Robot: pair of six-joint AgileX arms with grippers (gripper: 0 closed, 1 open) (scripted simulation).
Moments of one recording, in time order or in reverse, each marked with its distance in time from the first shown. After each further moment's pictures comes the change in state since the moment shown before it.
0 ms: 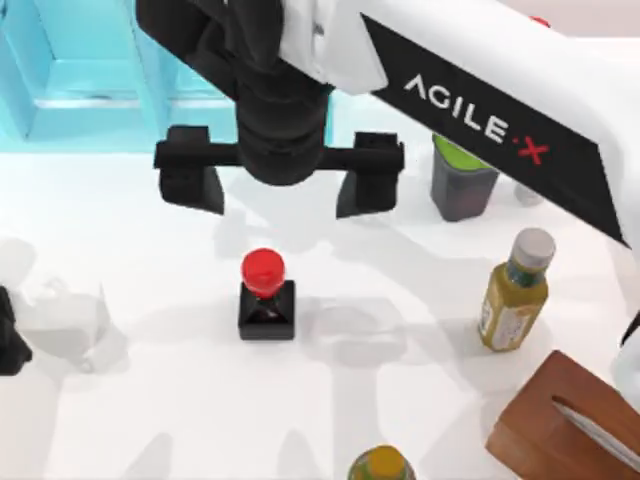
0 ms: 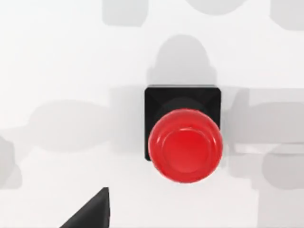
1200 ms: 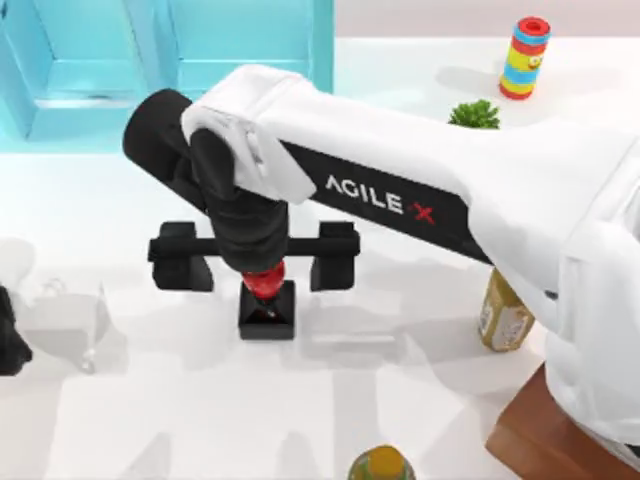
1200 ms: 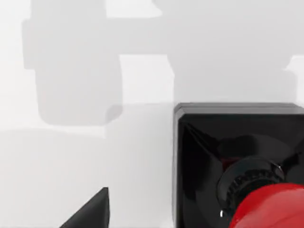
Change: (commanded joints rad) left arm 0.000 0.000 0.000 0.000 0.000 0.000; right arm 0.020 0.130 -0.217 0.276 0.007 0.022
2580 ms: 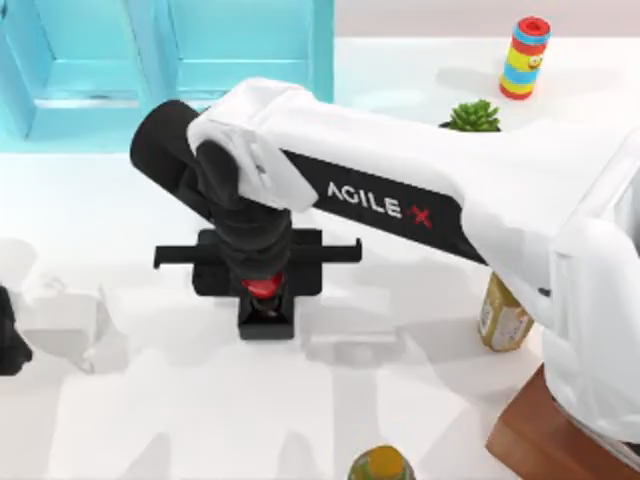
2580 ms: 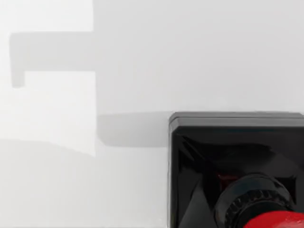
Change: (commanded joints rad) left arm 0.000 0.000 0.000 0.000 0.000 0.000; right arm -0.003 0.002 -0.041 0.041 0.000 -0.003
